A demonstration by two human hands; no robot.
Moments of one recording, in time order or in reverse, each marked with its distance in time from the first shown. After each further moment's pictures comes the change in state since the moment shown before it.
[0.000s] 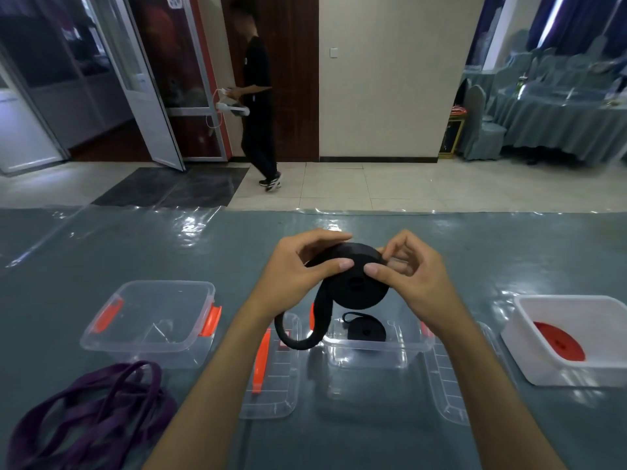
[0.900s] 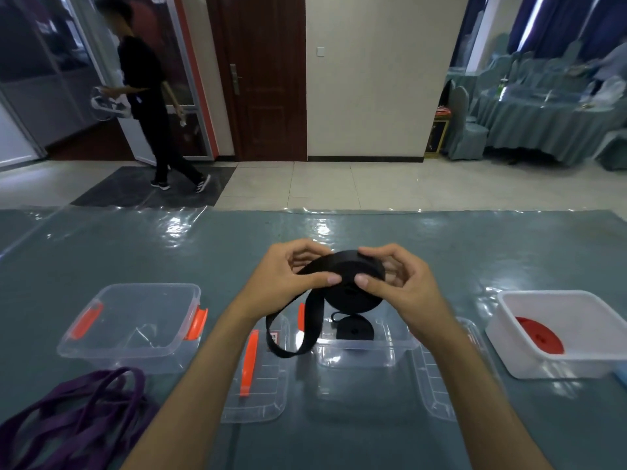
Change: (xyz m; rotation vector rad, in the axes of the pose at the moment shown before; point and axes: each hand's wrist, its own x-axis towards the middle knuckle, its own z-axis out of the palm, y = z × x) left_hand 0.001 -0.014 -0.001 -0.062 -0.087 -0.156; right_hand -0.012 0.013 -0.004 0.101 -0.029 0.036
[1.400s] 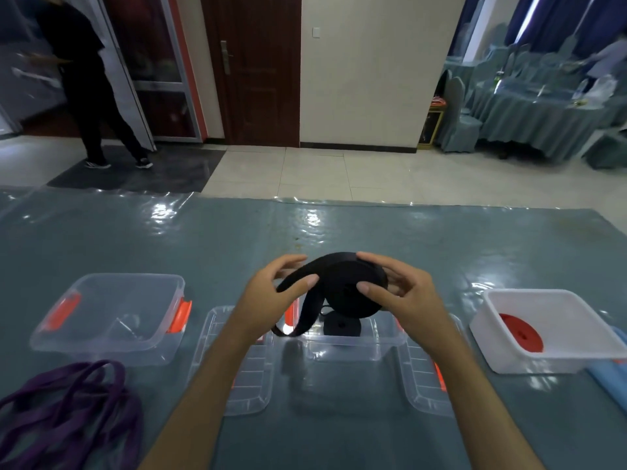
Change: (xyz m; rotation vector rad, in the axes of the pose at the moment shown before) left_hand -0.016 -0.042 0.015 0.159 0.170 -0.223; right_hand -0.002 0.014 -0.023 -0.079 -0.004 0.057
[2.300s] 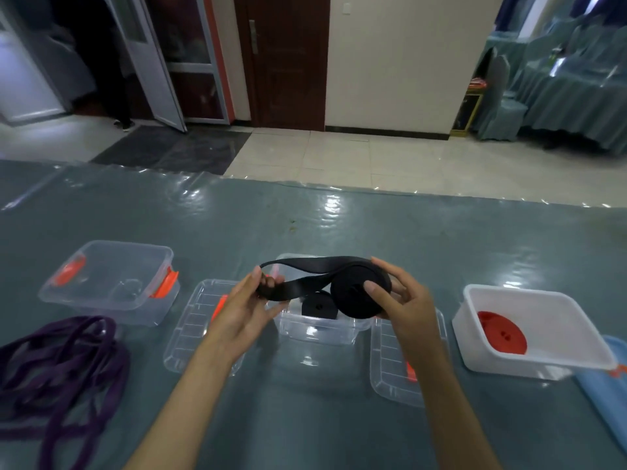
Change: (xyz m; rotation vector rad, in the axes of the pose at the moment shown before) left_hand -0.031 -0.007 0.093 -1.122 0.158 -0.299; right_hand -0.039 0.035 -0.093 0.177 0.132 0.116
